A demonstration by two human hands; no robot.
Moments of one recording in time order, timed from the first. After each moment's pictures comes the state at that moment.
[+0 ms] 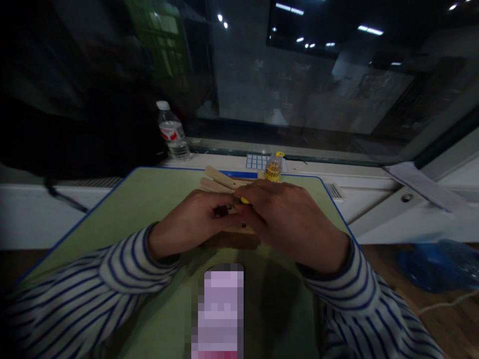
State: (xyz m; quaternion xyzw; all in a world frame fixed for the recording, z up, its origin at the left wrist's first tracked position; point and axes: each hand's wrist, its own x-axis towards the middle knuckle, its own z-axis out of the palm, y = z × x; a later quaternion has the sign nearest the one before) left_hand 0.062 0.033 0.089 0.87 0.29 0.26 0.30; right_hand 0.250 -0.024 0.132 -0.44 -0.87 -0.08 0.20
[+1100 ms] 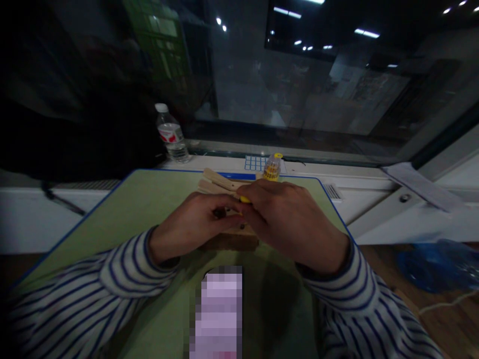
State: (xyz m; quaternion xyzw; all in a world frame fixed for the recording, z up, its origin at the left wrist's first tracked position) left_hand 0.062 0.032 0.087 0.86 0.33 0.25 0.28; right_hand 0.249 -0.024 0.132 -0.45 -0.86 -0.10 0.20
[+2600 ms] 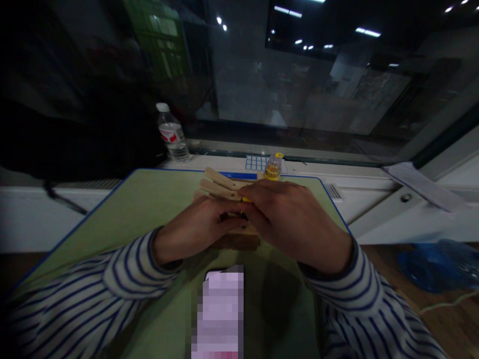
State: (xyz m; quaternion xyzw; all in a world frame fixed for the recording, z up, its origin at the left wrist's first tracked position) left_hand 0.065 0.032 0.081 0.90 0.28 0.23 0.25; right_hand 0.249 -0.025 0.134 -0.45 -0.86 -0.08 0.21
